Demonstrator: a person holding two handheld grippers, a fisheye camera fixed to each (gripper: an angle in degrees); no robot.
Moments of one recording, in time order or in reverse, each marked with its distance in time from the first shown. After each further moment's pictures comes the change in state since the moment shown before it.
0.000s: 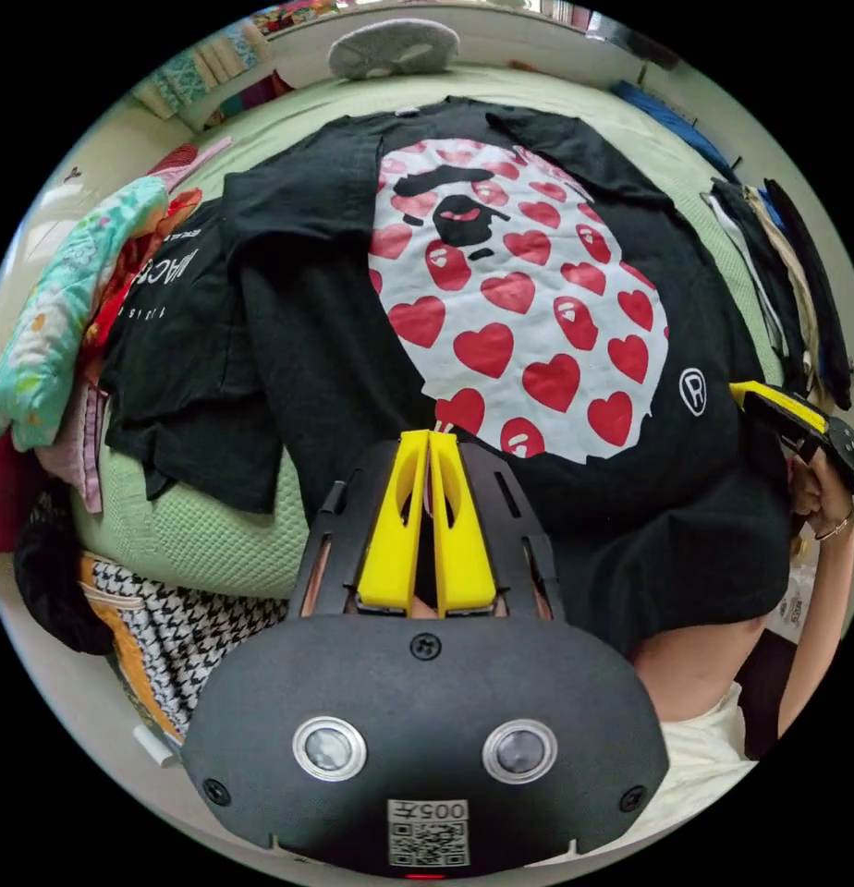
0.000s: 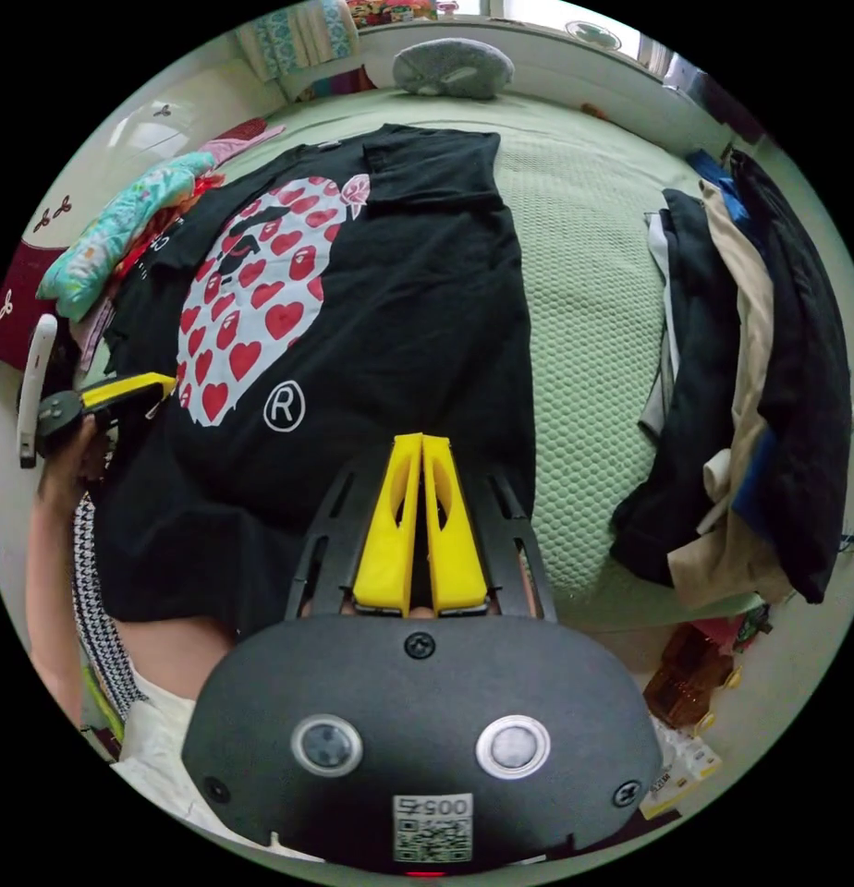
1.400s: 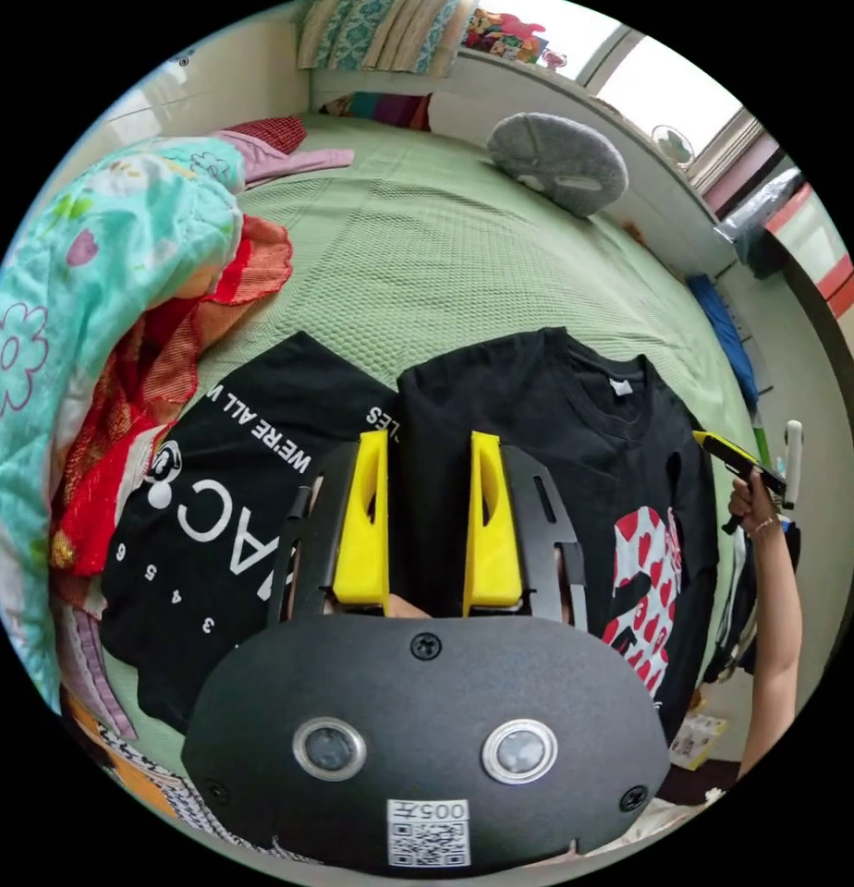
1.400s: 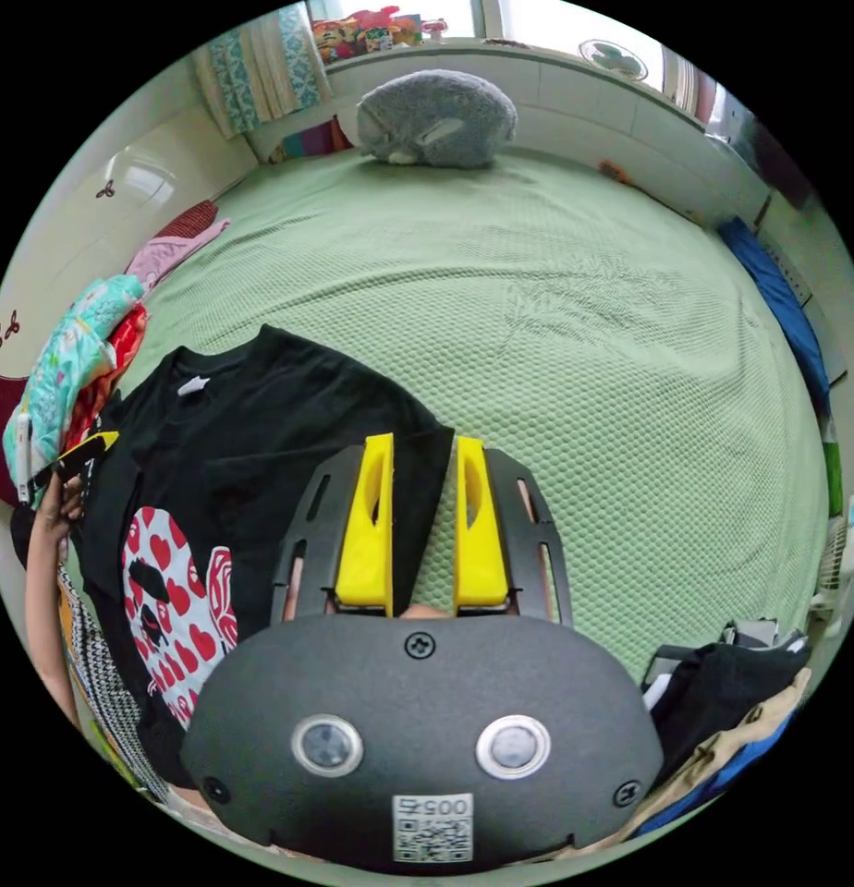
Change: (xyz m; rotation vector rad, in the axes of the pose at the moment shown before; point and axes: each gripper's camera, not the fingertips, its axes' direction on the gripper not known) left arm -0.341 -0.133 0.005 0.202 0.168 -0.311; right arm 0.069 -0.357 -0.027 0.178 0.046 -0.046
